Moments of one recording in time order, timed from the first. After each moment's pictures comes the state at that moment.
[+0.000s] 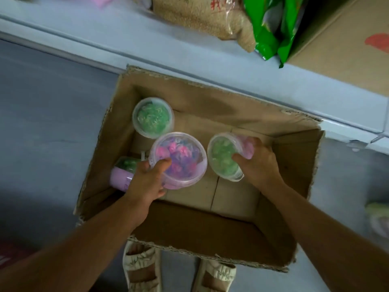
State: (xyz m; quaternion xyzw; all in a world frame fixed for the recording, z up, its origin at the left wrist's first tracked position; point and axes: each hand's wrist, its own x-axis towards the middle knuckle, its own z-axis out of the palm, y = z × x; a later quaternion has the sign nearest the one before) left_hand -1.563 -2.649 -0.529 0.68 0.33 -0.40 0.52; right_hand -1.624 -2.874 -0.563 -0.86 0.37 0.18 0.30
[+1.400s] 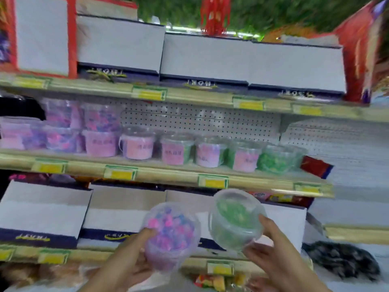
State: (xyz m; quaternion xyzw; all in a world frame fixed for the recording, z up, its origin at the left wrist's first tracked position) left_hand -1.487 -2.631 0.322 0.62 -0.08 -0.34 0.70; right_hand -1.645 -2.853 0.347 -0.48 0.34 -0.23 0.77
